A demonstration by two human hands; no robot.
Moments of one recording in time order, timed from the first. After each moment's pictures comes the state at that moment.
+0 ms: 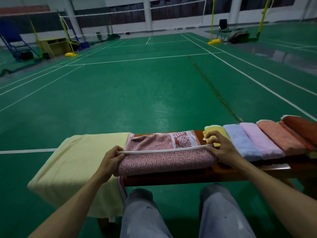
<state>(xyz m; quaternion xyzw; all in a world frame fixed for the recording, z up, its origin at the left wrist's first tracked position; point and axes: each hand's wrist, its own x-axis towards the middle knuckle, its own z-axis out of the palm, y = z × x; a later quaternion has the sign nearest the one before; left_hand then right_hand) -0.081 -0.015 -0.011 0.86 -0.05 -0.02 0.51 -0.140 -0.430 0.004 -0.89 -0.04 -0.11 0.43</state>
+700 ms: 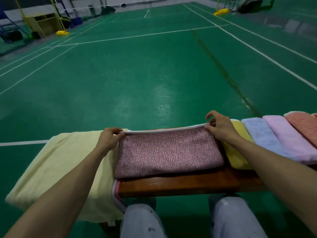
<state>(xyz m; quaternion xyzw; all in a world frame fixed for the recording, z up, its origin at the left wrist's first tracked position) 0.061 -0.022 -0.023 0.93 0.01 0.00 0.36 -0.002 -0.427 -0.016 -0.93 0.08 -0.07 0.35</state>
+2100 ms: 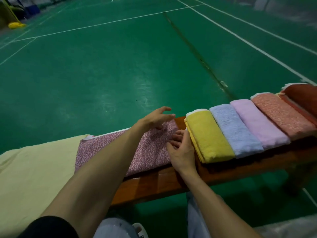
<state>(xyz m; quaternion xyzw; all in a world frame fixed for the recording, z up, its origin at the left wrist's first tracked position) 0.086 -0.304 -0.019 0.84 -0.18 -0.31 0.40 -0.068 -0.359 -0.074 -0.70 0.19 -0.20 0.66</state>
